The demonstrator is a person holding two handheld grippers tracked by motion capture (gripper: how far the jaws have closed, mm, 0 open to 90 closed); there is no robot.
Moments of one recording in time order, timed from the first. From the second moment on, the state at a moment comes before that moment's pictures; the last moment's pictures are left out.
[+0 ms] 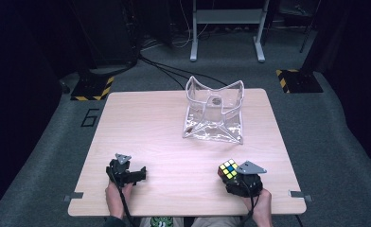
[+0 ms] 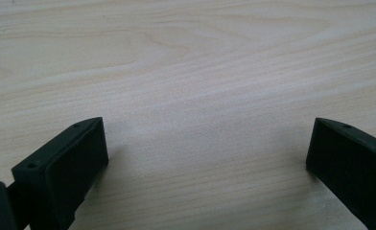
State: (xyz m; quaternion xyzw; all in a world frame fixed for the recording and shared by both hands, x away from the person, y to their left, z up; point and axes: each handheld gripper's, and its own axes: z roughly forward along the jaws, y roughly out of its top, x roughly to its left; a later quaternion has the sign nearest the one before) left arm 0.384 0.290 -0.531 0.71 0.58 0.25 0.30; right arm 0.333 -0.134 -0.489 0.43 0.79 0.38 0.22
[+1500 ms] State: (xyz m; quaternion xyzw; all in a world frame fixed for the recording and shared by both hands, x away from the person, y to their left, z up) left arm 0.384 0.290 -0.531 0.71 0.59 0.25 0.30; right arm 0.351 -0.069 -0.490 0.35 0.83 0.39 0.19
